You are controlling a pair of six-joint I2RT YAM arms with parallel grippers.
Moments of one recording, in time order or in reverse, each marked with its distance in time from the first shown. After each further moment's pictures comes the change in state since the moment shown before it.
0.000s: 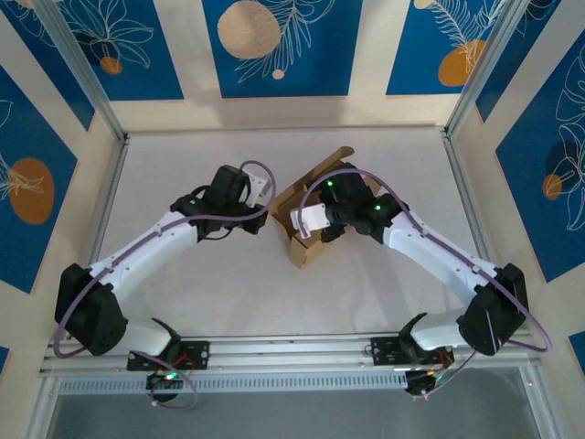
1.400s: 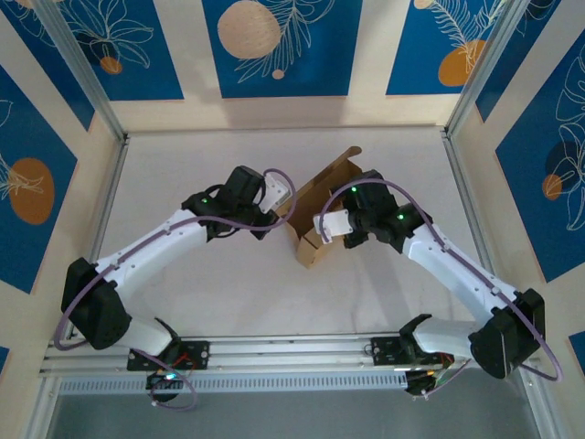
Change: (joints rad) left arm -0.089 0.043 0.084 -0.060 -0.075 0.251; right arm -0.107 -0.142 -0.117 -0.057 0.032 -0.052
